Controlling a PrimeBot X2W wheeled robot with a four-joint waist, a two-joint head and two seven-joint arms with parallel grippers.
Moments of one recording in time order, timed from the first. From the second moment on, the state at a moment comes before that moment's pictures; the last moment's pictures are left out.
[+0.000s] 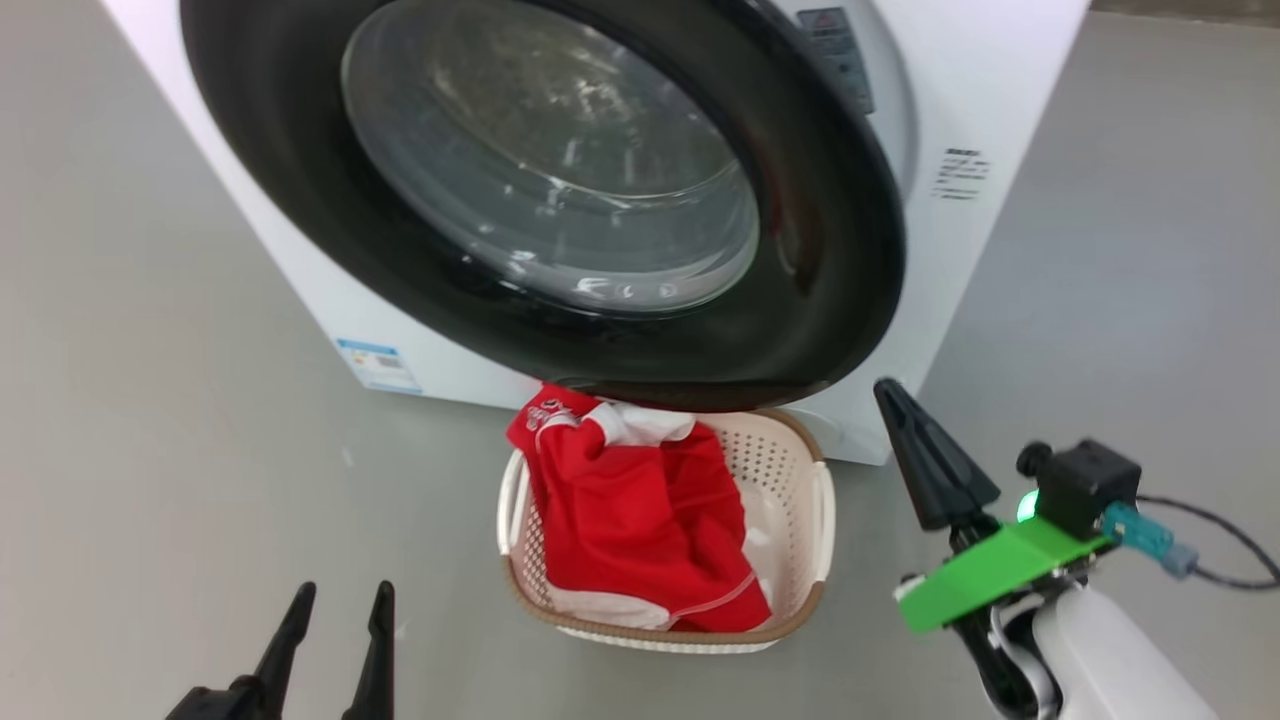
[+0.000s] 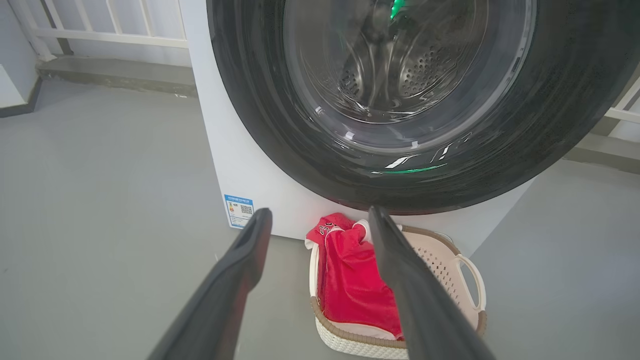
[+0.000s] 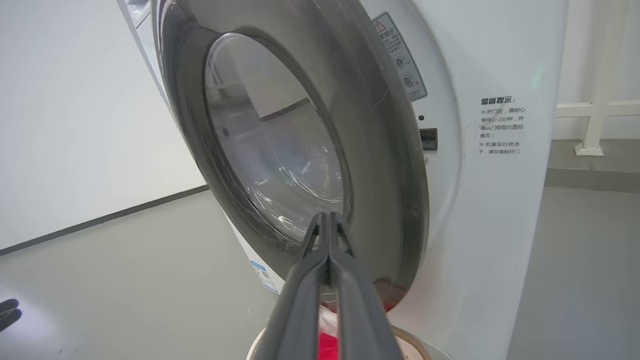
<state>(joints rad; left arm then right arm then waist) 0.01 0.05 0.02 0.24 -0.23 -0.13 -0.25 -0.25 -0.13 0.26 0.30 0.48 0.12 -0.26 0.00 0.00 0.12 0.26</state>
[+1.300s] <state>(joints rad) -0.15 0.04 -0.09 0.23 -0.32 -0.13 -0.25 -0.62 -0.18 0.12 0.39 0.49 0.14 -0.26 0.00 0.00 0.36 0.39</state>
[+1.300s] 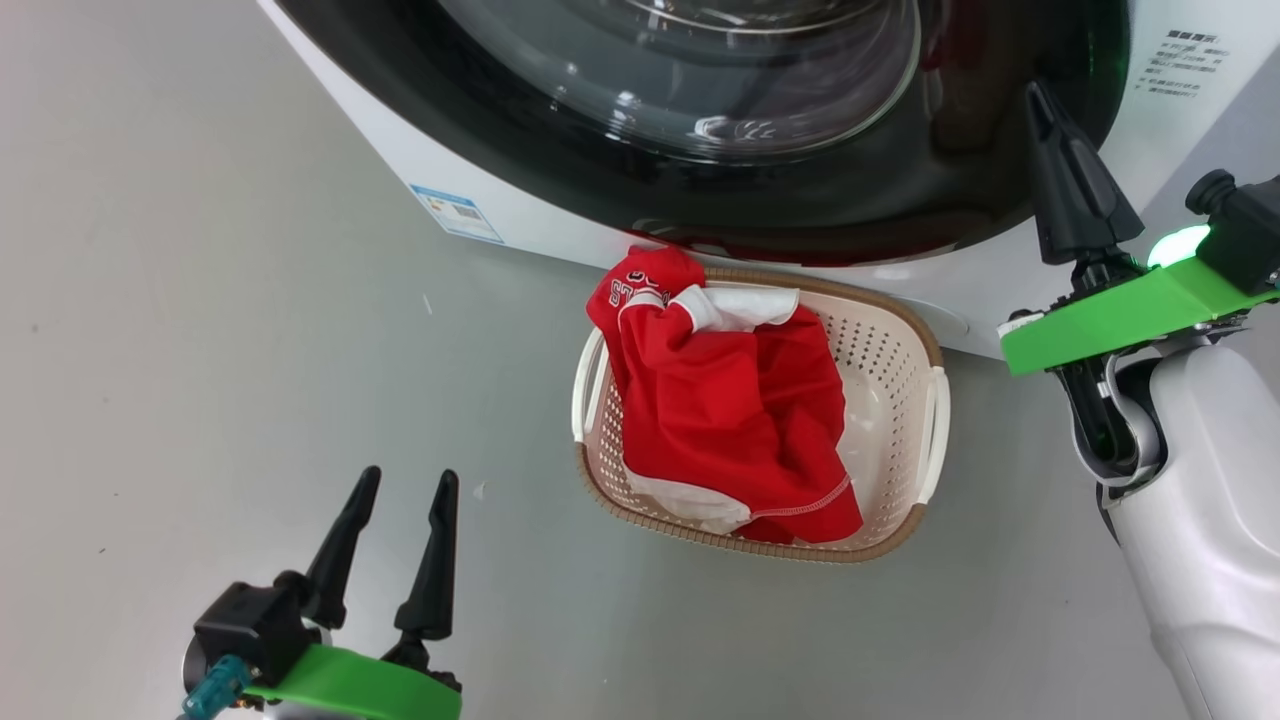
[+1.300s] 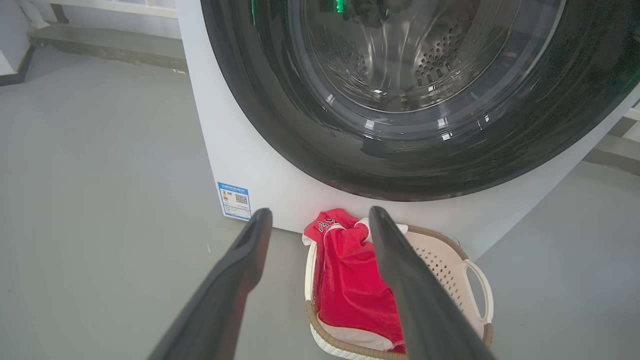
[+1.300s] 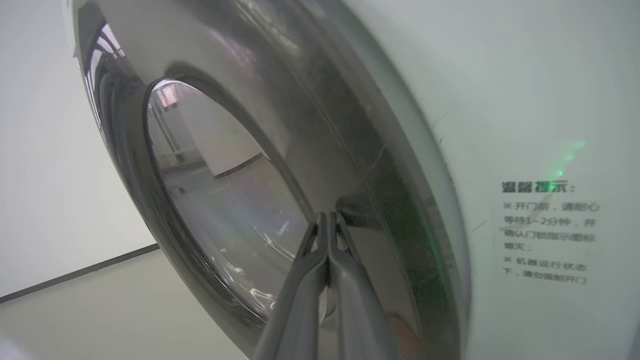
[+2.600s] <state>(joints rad) -0.10 0.06 -0.02 0.26 -0.25 -0.13 -0.25 -0.31 -0.16 0.18 0.36 0.49 0.13 -0.26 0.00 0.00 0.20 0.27</state>
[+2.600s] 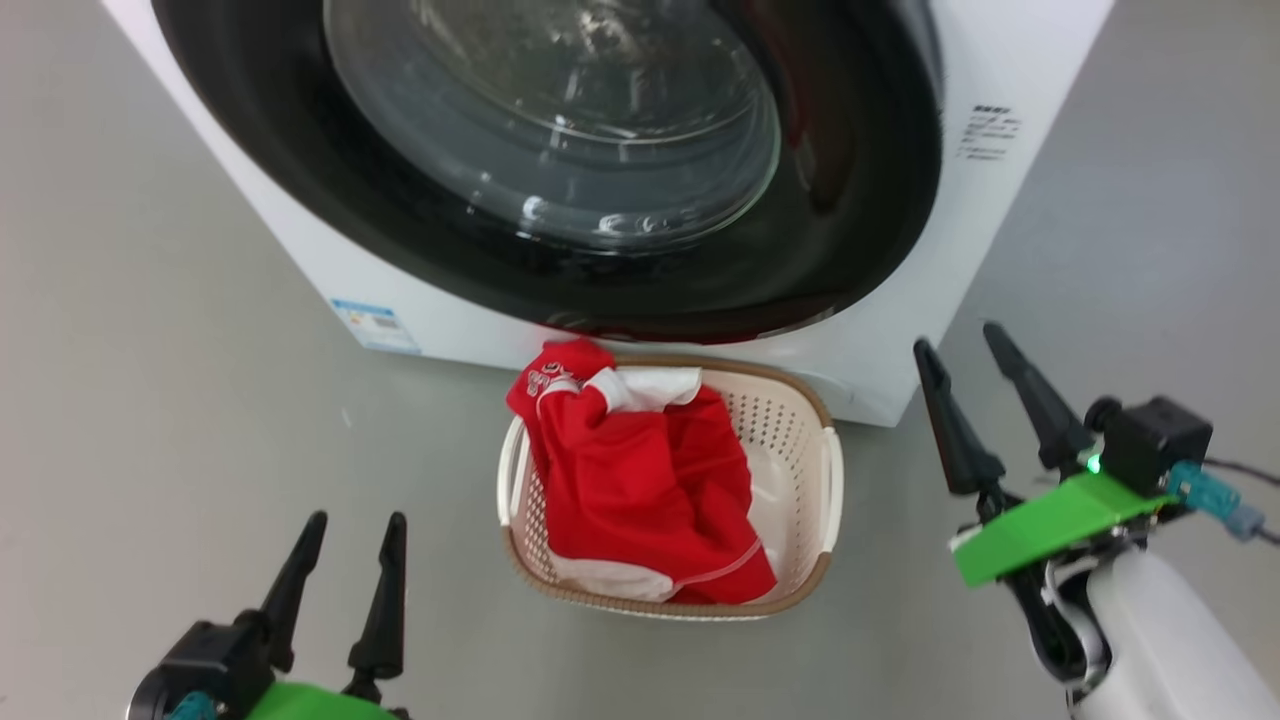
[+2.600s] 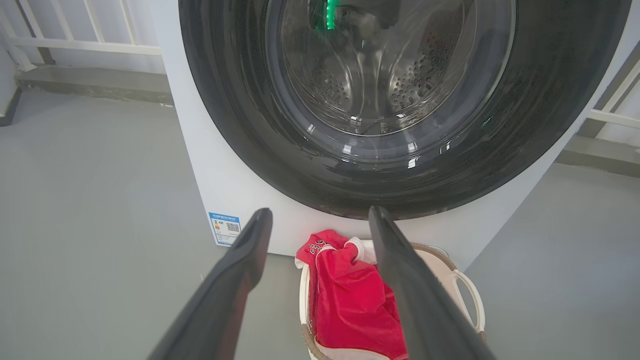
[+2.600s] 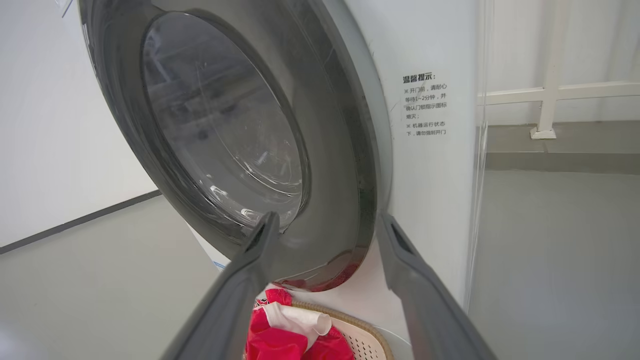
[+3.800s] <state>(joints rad) 0.02 0.10 0.05 0.24 -0.25 -0.13 -0.25 0.02 -0.14 0.10 0.30 0.48 0.13 -0.26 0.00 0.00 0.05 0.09</state>
